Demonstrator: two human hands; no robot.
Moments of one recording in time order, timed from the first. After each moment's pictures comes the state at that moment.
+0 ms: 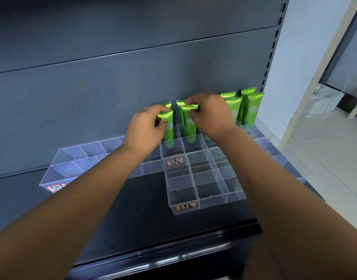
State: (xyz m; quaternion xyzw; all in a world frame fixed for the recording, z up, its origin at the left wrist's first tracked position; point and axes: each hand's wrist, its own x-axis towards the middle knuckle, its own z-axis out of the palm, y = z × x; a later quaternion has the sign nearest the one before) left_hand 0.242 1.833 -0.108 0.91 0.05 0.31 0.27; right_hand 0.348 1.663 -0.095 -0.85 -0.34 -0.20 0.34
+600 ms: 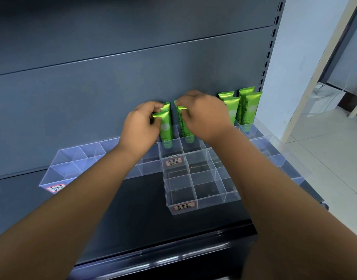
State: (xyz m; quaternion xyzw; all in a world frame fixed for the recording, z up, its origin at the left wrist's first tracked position) left_hand 0.242 1.836 -0.105 0.90 0.07 0.30 0.31; right_hand 0.333 1.665 -0.086 -0.86 -0.40 -0.26 0.20
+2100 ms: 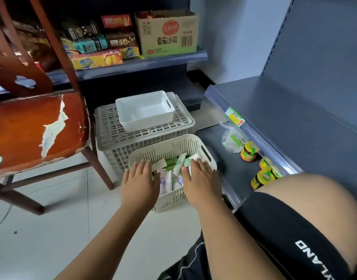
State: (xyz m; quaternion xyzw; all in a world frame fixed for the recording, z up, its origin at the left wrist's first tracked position) left_hand -0.469 1.844 -0.284 0.59 0.80 0.09 0.06; right_hand -0.292 1.892 -0.261 -0.63 -0.75 0.19 0.06
